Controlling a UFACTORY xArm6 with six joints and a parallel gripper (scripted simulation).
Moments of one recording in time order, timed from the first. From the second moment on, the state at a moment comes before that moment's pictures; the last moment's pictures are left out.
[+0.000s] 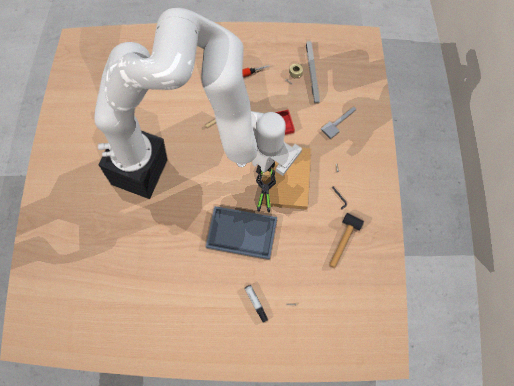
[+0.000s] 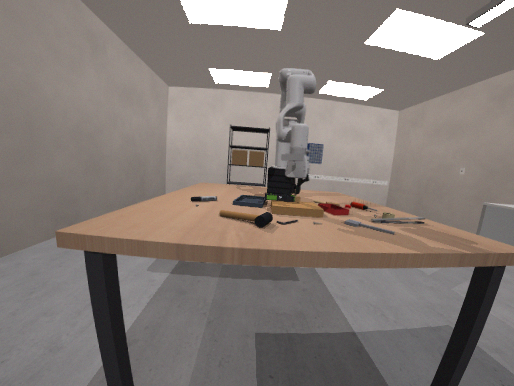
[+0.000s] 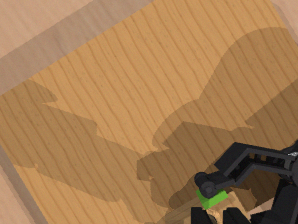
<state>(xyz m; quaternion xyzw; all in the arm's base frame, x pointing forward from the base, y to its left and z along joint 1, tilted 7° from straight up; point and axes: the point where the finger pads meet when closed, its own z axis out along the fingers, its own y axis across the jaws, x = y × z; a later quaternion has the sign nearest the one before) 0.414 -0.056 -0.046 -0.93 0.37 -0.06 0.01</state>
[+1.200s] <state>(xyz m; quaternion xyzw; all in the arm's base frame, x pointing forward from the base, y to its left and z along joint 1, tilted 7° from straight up) 0.414 -0.056 -0.045 -0.98 0.20 -0.06 -0.02</state>
